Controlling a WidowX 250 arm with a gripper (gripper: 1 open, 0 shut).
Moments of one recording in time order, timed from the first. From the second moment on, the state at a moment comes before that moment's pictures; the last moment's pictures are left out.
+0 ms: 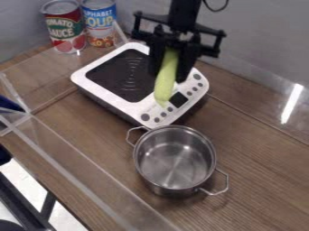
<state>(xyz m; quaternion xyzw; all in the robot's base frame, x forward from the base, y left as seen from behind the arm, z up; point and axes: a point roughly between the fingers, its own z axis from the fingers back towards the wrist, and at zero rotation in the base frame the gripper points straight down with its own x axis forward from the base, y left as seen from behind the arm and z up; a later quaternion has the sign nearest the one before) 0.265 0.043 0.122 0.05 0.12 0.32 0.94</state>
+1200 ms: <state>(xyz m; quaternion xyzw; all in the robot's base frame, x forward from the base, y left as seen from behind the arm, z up) 0.237 0.069 0.103 0.07 0.13 0.30 0.94</state>
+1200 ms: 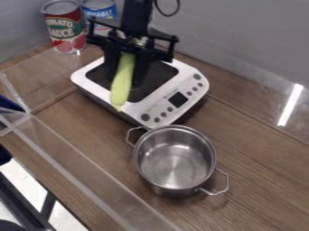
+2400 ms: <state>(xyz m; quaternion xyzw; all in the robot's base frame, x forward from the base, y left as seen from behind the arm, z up) 0.277 0.074 0.058 0.06 0.13 0.15 0.98</state>
